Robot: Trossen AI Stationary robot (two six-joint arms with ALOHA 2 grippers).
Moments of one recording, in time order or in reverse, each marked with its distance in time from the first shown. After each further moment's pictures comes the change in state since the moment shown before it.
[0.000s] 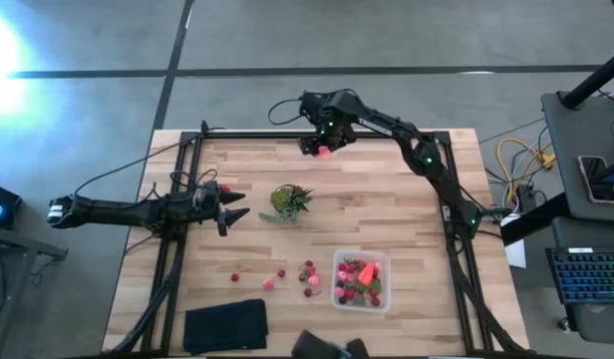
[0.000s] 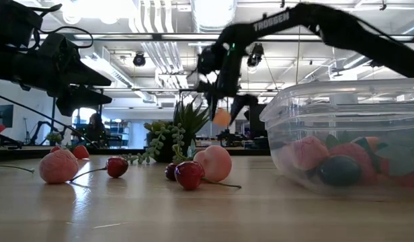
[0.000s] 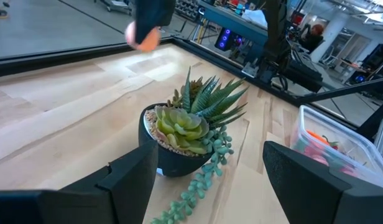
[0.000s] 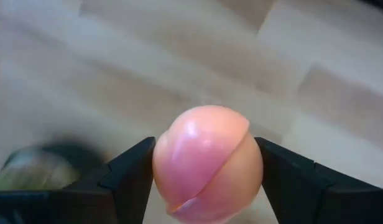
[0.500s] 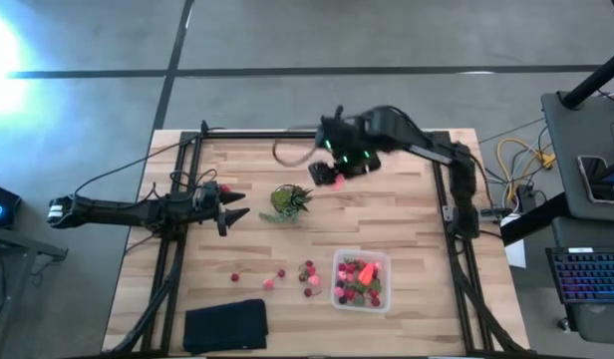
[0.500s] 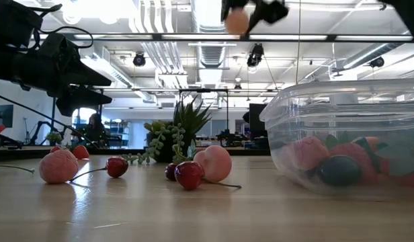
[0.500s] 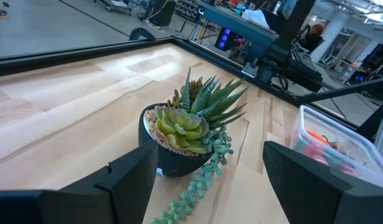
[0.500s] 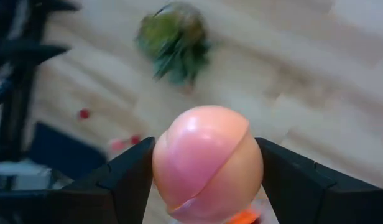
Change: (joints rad) left arm 0.000 -0.001 0.000 0.000 0.000 0.000; right arm 0.369 -0.411 0.001 -0.218 0.070 0.347
